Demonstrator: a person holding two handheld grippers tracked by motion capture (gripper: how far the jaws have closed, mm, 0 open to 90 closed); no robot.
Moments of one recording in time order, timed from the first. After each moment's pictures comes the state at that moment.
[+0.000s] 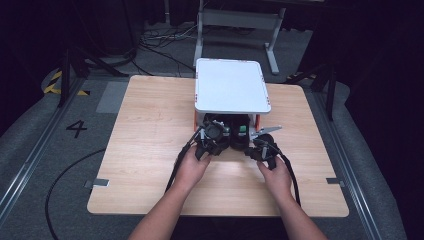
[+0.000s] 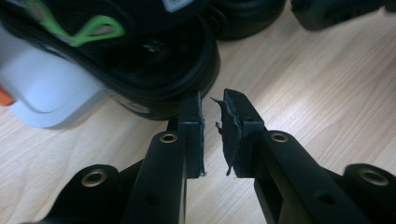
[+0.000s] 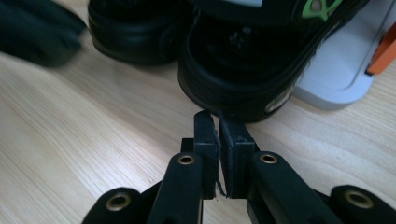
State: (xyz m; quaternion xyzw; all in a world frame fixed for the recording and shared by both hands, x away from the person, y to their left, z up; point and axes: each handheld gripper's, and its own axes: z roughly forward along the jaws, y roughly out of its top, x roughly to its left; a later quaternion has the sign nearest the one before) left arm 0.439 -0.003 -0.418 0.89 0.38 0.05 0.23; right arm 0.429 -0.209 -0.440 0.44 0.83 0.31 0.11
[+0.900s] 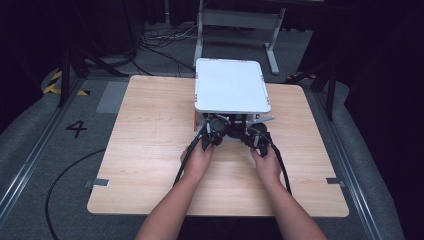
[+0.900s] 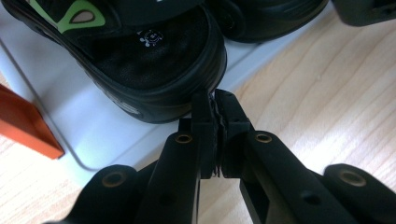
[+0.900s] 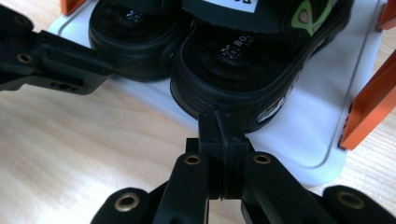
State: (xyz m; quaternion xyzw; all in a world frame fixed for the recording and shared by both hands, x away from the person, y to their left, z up) left arm 0.482 -0.017 -0.438 0.87 0.42 0.12 0.22; right arm 0.473 -0.194 -0.447 0.45 0.81 0.33 0.16
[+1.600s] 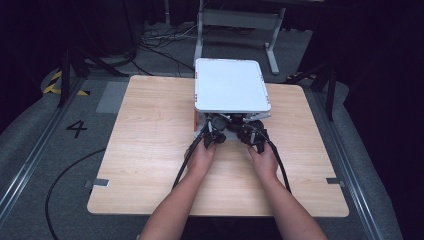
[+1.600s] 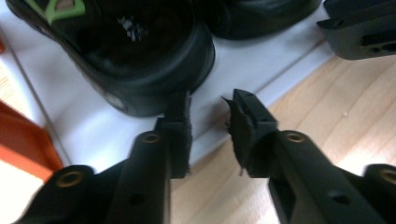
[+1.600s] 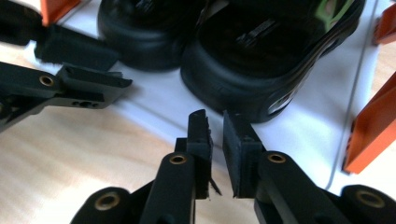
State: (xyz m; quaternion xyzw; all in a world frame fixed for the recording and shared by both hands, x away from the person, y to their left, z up) left arm 0.486 -0.023 -0.447 0.86 0.43 0.16 0.24; right arm 0.482 -0.187 -0.451 0.45 0.81 0.32 0.18
